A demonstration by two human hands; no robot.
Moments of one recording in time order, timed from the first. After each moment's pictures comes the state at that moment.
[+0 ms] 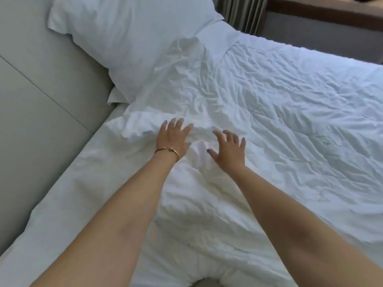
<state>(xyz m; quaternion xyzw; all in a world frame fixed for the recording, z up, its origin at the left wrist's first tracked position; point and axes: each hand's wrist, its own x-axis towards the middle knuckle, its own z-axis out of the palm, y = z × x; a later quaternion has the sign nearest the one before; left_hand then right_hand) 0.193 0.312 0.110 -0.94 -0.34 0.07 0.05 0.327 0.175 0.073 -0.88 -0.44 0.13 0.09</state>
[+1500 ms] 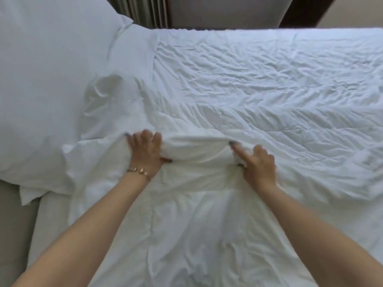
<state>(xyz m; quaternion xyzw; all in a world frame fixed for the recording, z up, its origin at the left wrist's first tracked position) 0.349 0.490 0.047 -0.98 -0.11 -0.16 -0.04 0.447 0.181 0.037 -0.96 -0.26 -0.08 0.08</state>
